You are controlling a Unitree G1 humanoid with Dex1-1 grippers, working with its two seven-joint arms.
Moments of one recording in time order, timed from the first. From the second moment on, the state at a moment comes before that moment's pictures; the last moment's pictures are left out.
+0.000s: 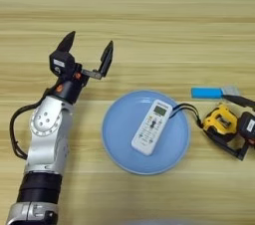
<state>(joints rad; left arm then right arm) -0.16 0.13 0.06 0.12 -0.26 -0.34 -0.40 0.14 -0.62 0.06 0.00 0.04 -0.36 0.74</state>
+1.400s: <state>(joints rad) -0.16 0.13 0.06 0.12 -0.26 -0.34 -0.42 0.32 -0.51 -0.09 -0.13 0.34 -0.17 0.75</state>
